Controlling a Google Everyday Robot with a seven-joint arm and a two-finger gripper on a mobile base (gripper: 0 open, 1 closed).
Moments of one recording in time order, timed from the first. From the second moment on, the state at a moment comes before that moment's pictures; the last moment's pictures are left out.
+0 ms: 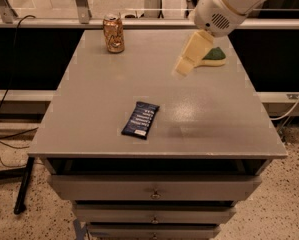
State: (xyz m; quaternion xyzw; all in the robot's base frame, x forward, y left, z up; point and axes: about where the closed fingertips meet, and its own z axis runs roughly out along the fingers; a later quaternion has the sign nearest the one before) arm 0.588 -0.084 0.975 -0.59 0.75 0.06 0.30
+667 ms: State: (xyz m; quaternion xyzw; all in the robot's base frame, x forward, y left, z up) arm 0.614 -0.051 0.984 -0.57 0.75 0.08 0.33
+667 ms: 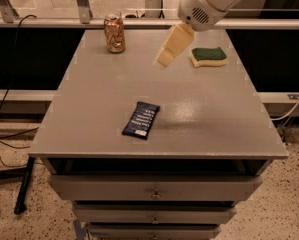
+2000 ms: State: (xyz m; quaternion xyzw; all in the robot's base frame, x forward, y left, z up) arm 0.770 0.013 0.948 -0.49 0.73 0.13 0.46
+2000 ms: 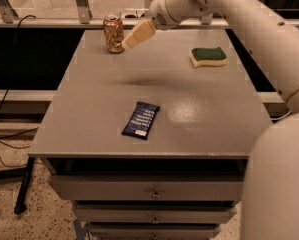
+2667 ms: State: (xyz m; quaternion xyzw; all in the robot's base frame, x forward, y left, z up) arm 0.852 0.061 0.927 -0.43 0.71 0.19 0.52
